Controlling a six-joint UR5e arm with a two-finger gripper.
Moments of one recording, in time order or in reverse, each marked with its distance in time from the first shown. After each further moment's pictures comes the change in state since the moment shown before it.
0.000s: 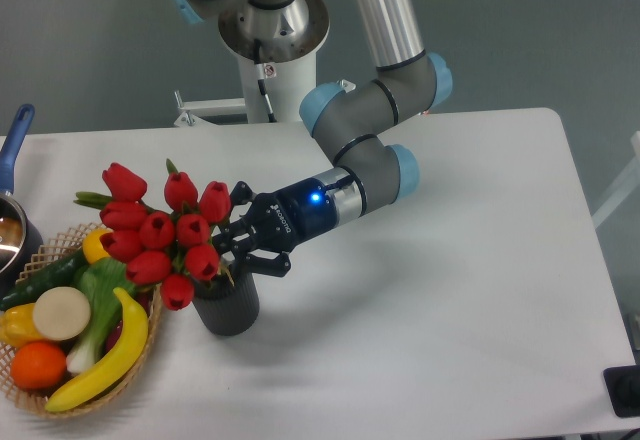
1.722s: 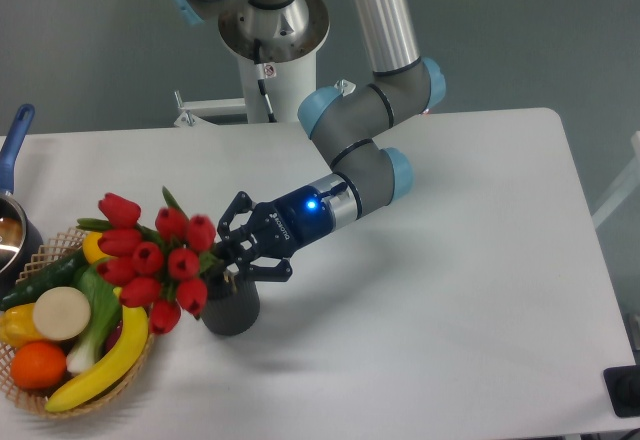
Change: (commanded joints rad) arm 0.014 -0.018 -0.041 0.000 0.045 0.097
